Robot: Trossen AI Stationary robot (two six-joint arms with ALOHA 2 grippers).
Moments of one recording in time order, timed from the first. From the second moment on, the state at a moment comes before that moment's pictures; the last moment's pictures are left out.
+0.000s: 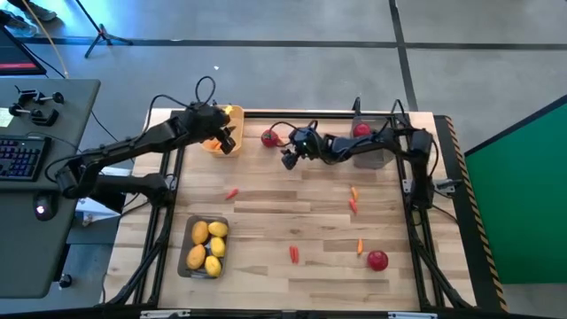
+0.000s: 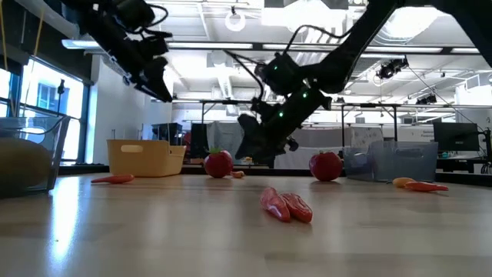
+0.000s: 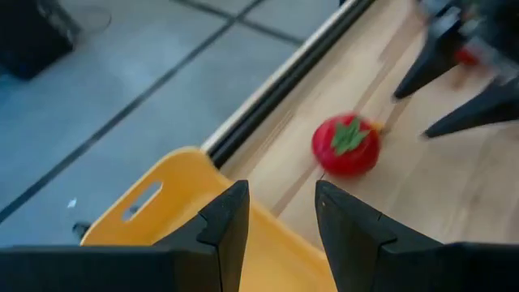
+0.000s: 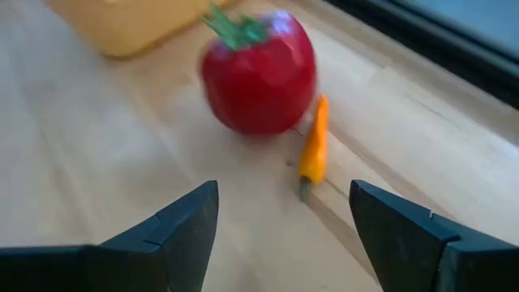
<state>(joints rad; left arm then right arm) 0.62 1.06 0.74 -0.30 -0.18 0.11 -0.35 1.99 1.09 0.23 0.16 0.26</state>
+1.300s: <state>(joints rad) 0.62 0.99 0.68 -0.24 -0.15 0.14 -0.42 2.09 1.41 -0.26 0.18 0.39</state>
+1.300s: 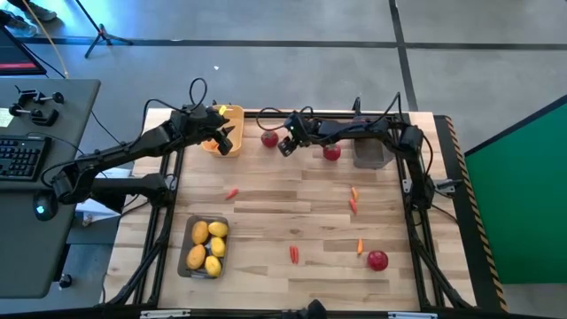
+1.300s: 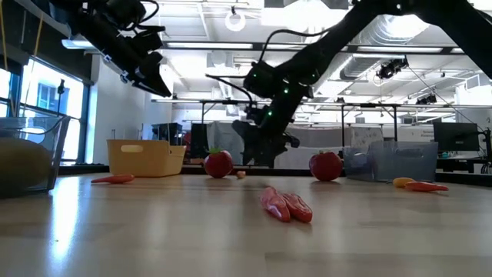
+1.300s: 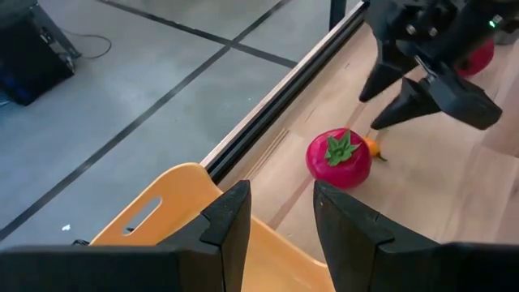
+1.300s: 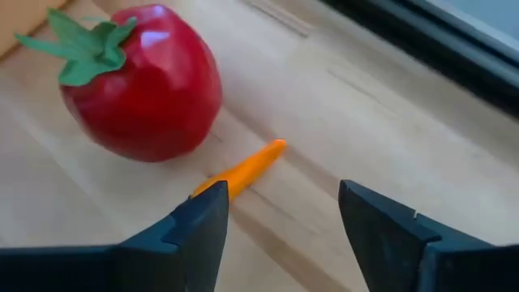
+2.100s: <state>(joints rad) 0.62 0.99 0.68 -0.24 -0.15 0.14 -0.40 2.12 1.45 -0.32 0.19 0.79</state>
